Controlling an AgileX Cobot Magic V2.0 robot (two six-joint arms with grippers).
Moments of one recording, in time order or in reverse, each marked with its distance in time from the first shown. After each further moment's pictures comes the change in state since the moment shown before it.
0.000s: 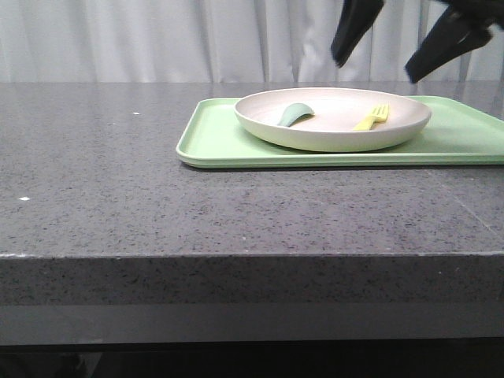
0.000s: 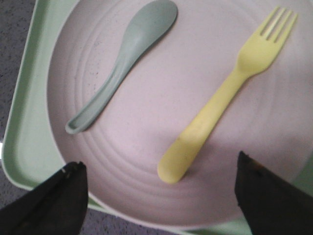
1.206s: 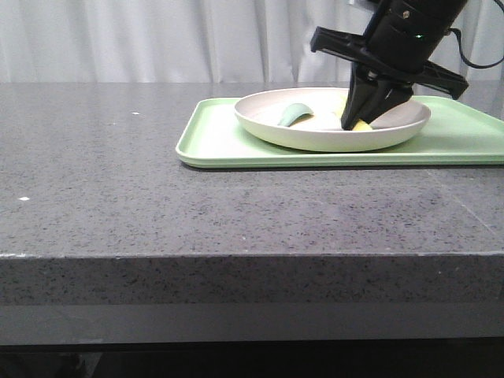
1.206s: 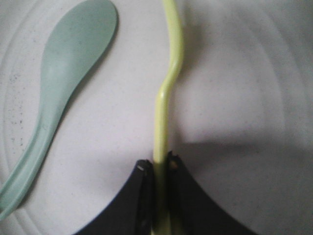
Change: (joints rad) left arm 0.000 0.000 0.000 0.000 0.000 0.002; right arm -0.019 0.247 -0.130 -0.006 -0.014 0.086
